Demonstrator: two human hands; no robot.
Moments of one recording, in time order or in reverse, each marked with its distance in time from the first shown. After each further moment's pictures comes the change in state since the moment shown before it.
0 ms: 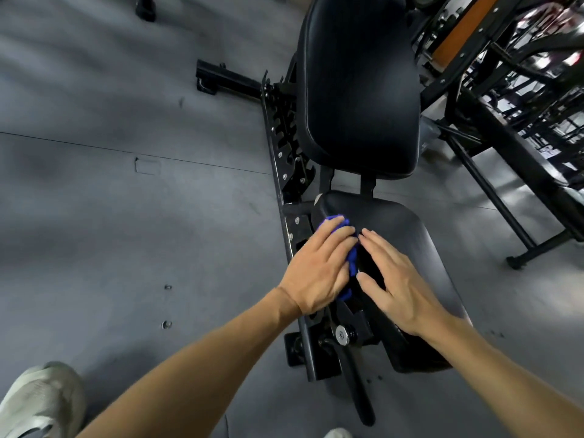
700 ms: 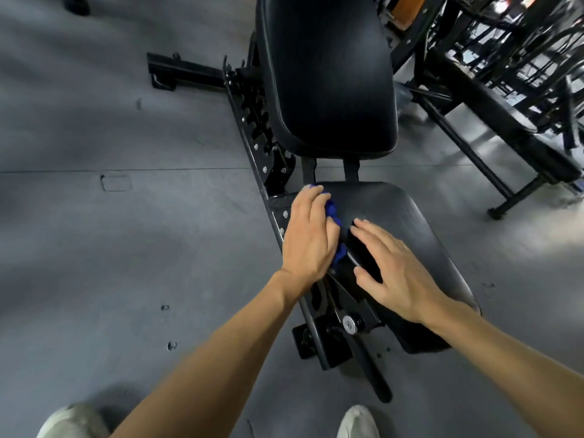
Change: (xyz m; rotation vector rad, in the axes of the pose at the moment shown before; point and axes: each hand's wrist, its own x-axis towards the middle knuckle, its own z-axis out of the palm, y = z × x) left_hand 0.038 -0.023 0.003 -0.280 0.102 -0.390; right_hand 0.000 -0.013 0.002 -0.065 0.036 0.080
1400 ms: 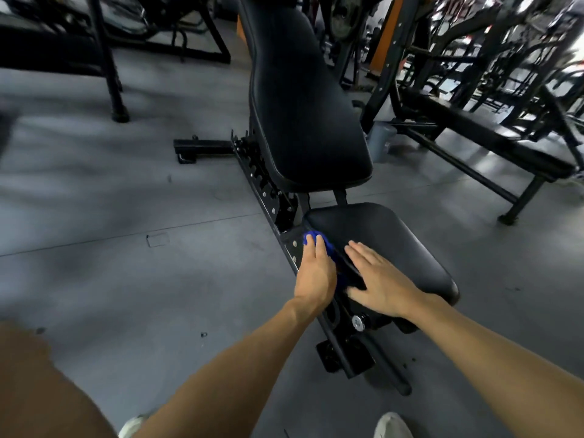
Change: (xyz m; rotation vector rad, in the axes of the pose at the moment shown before) left_hand -0.048 0.063 -0.034 0.004 -0.357 -0.358; right_hand -0.034 -0.038 -0.016 -0.026 -0.182 0.157
